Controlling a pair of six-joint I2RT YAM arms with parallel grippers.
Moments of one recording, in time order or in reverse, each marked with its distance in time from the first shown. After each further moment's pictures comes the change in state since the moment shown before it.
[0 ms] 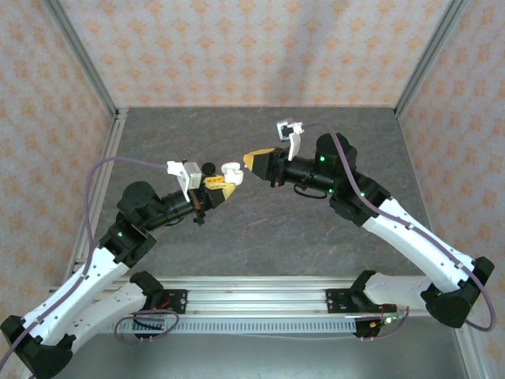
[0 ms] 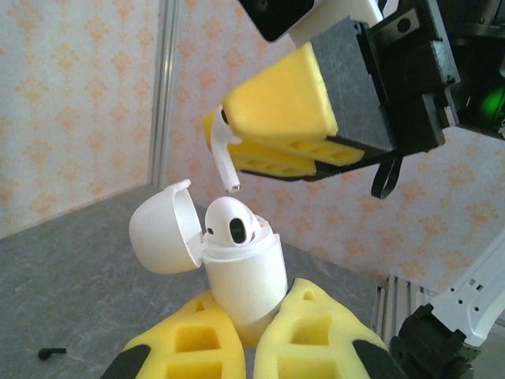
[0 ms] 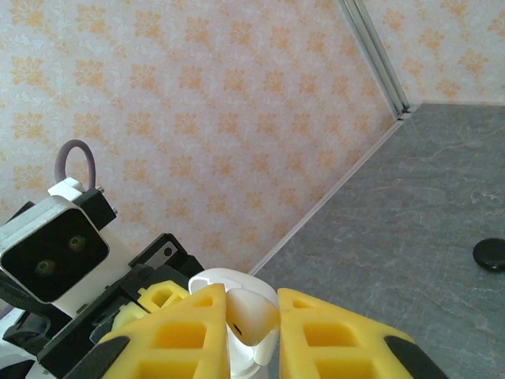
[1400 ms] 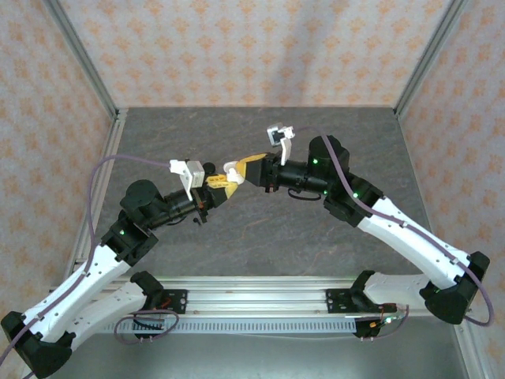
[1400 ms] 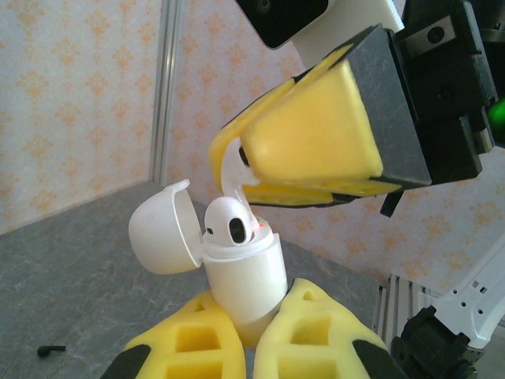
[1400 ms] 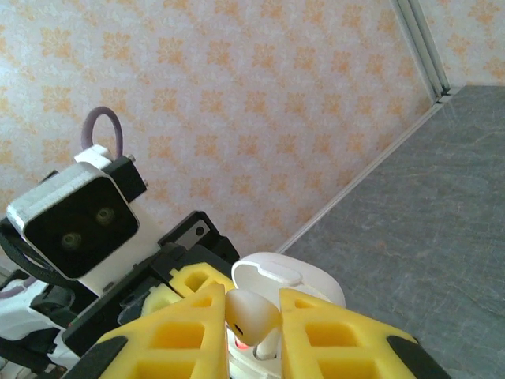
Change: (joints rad) left arm -0.015 0.022 0.011 -0.004 -0.024 0.000; right arm 0.034 0.023 -0.011 0.028 -0.055 -0.004
